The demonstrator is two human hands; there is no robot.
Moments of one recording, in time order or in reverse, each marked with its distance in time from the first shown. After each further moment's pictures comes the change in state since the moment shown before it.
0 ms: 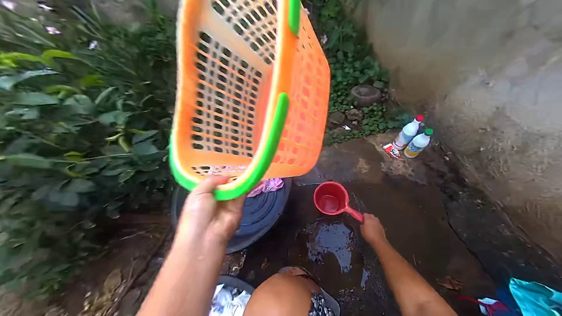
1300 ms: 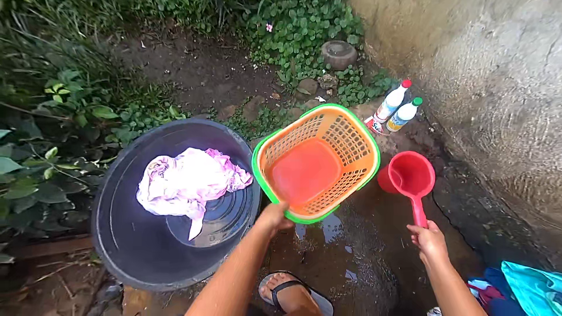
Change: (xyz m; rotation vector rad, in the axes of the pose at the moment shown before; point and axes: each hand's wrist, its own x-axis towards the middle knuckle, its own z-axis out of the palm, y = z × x) left_hand 0.139 -0.233 -0.027 1.065 -0.218 -0.693; right_hand -0.037 0.110 -0.054 0.996 0.467 0.570
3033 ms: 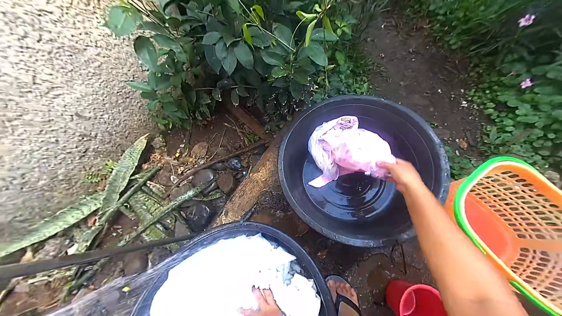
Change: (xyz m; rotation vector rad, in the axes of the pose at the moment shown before) left_hand -0.114 -0.368 -0.158 0.461 0.361 -0.629; right_hand -0.285 -0.146 0.503 -0.538 -1.007 -0.653
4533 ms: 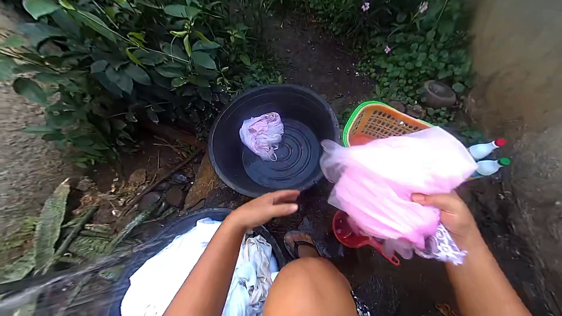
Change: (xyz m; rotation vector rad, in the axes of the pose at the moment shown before) left_hand -0.136 0.124 -0.141 -0.361 -0.310 1.214; right_hand -0.361 0.094 -0.243 0.549 0.073 -0.461
